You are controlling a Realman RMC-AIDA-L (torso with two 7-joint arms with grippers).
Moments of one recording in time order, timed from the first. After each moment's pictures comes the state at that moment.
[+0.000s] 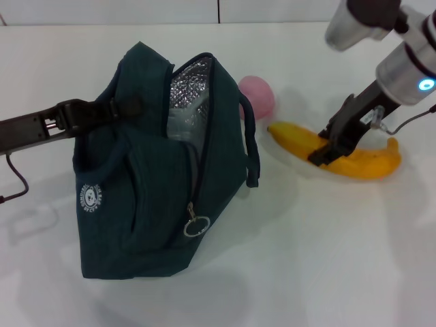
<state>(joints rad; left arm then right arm) -0.36 -2.08 0.69 0.89 1.74 1.77 -2.18 0.98 2.01 -1.27 -0.83 -2.47 -1.44 2.16</state>
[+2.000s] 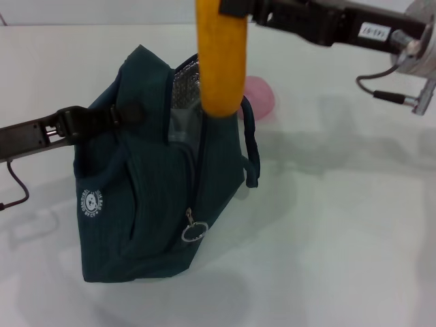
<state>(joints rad) -0.34 -2.08 0.69 0.89 1.74 1.78 -2.19 0.80 2.03 -1.12 -0.50 -1.20 -1.71 1.67</state>
